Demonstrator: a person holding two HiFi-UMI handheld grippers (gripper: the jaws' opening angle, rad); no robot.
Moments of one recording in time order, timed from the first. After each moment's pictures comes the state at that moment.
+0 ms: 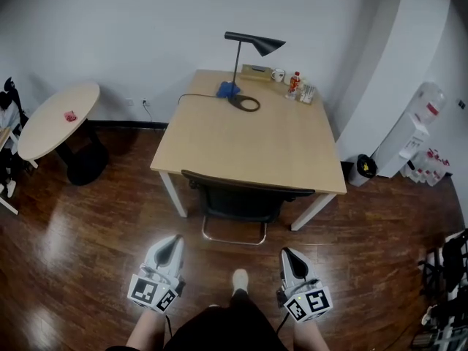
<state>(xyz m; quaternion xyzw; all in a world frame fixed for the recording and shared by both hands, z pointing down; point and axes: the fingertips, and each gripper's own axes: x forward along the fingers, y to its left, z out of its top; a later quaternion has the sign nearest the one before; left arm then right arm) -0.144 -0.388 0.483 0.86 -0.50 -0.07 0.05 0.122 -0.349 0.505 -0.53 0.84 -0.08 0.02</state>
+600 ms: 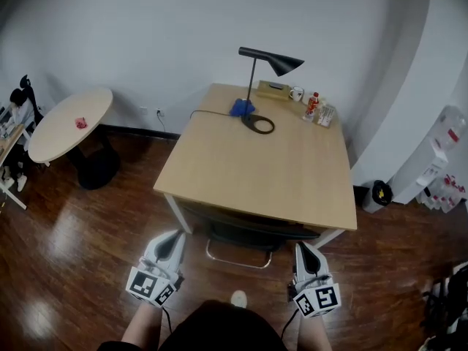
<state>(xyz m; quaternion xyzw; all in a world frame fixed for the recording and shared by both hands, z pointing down) -0.123 -0.501 0.462 0.85 -0.52 -0.05 0.00 0.174 -0.492 0.484 -0.52 0.85 -0.04 0.04</state>
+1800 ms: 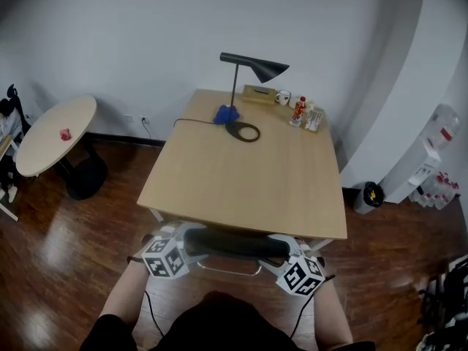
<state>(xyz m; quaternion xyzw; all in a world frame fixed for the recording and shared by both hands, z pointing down) -0.007 -0.570 0.569 0.90 -0.12 0.39 -0.15 0.128 -0.555 0.569 -0.22 0.89 0.11 -0.39</state>
